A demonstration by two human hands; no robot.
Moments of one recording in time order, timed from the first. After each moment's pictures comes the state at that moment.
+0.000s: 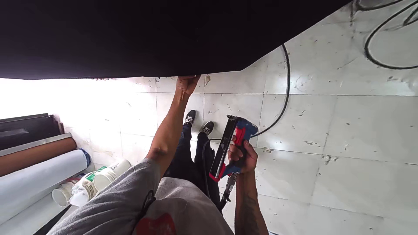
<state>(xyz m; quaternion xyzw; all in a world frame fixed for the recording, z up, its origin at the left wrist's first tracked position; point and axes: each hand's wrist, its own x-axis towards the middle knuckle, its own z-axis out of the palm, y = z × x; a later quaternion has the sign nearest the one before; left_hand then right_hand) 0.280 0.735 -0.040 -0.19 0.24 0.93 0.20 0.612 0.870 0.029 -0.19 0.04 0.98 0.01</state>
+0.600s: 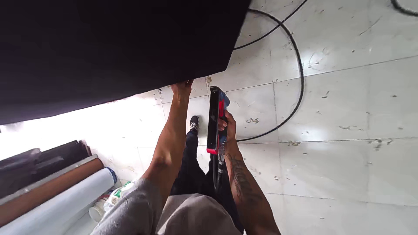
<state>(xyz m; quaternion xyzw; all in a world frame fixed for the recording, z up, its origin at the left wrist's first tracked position) 0.266 0.792 -0.021 -0.37 0.46 0.80 0.11 0.492 0.851 -0.033 -0.07 0.21 0.98 0.01</state>
